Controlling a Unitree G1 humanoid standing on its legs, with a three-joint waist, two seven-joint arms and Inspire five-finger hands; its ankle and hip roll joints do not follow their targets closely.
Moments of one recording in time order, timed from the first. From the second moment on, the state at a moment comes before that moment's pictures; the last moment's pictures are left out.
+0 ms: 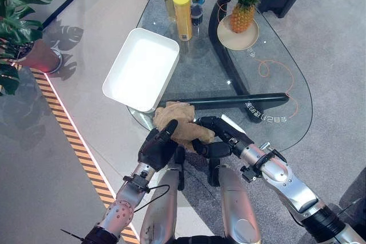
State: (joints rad) left arm -0.02 0.44 -0.41 0.10 -1.55 -0.10 -0.39; right arm -0.18 -0.63 0.48 -0.15 0.22 0.01 0.13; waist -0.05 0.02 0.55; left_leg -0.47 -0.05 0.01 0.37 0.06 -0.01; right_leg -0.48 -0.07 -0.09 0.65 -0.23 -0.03
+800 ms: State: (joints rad) left arm -0.04 0.39 -0.42 0.11 -1.59 -0.17 -0.34; right arm -0.18 -0.60 0.58 -0.18 0.23 -0.05 0.02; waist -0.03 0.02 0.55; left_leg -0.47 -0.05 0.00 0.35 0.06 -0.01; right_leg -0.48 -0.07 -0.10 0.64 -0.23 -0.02
